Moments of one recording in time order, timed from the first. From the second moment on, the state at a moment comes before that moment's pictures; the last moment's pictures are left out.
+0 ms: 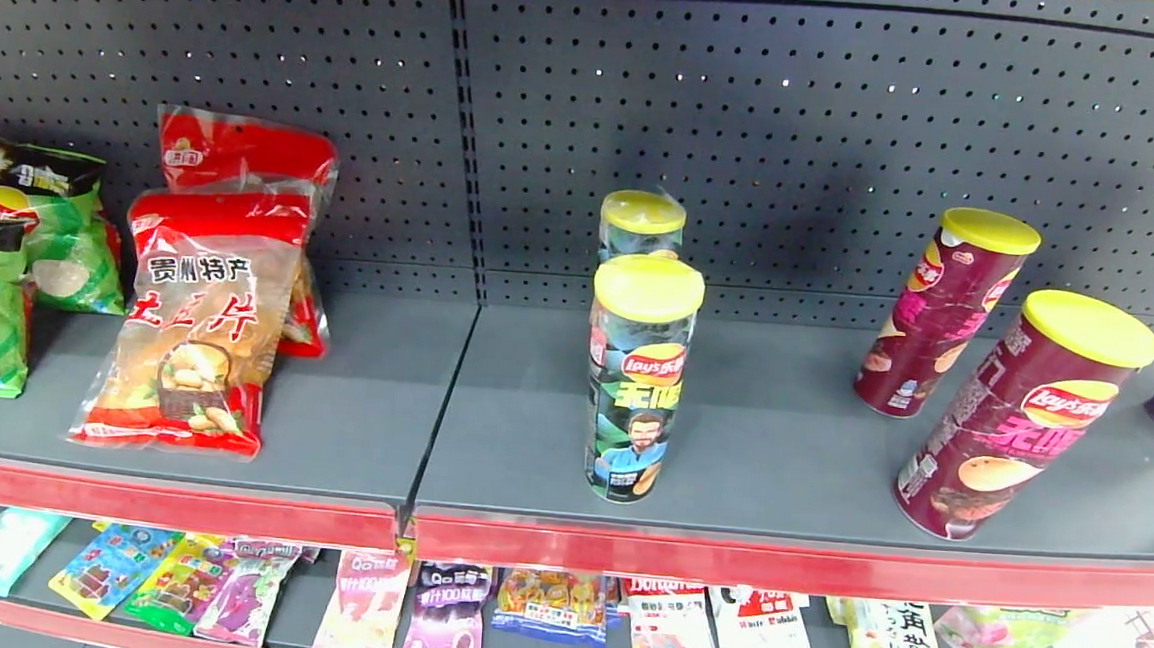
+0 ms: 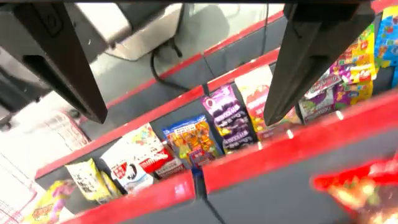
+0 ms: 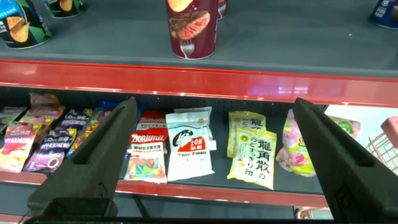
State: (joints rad) left arm -0.28 0.31 -0.28 0.27 -0.24 0.07; right arm 0.01 0.02 0.00 0.00 0.03 -0.02
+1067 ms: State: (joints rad) left arm -0.31 0.00 -0.08 0.09 0.03 0.05; right arm 0.42 0.71 -0.52 -0.01 0.41 0.08
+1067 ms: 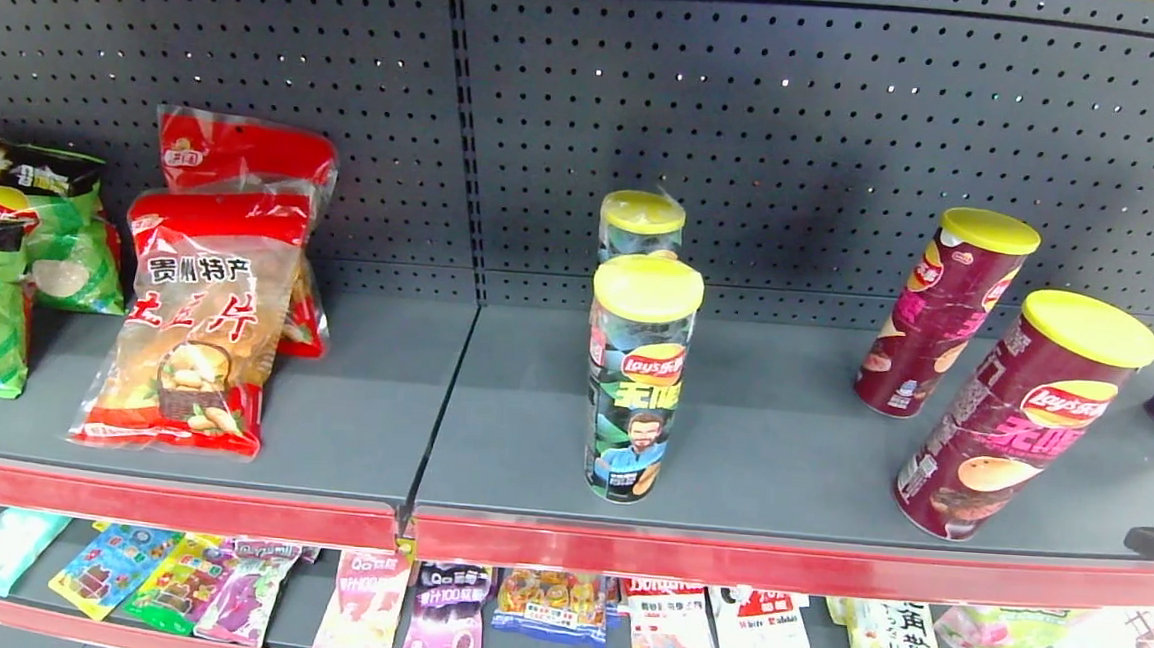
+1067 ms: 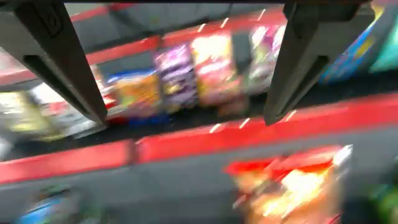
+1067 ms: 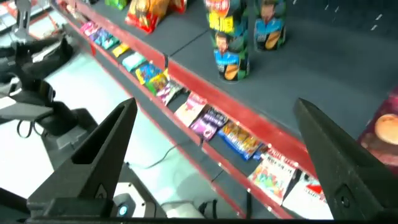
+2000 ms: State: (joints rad) left arm 0.00 0.12 -0.07 0.09 0.38 0.05; right arm 0.43 0.75 -0.51 -0.01 0.41 0.08
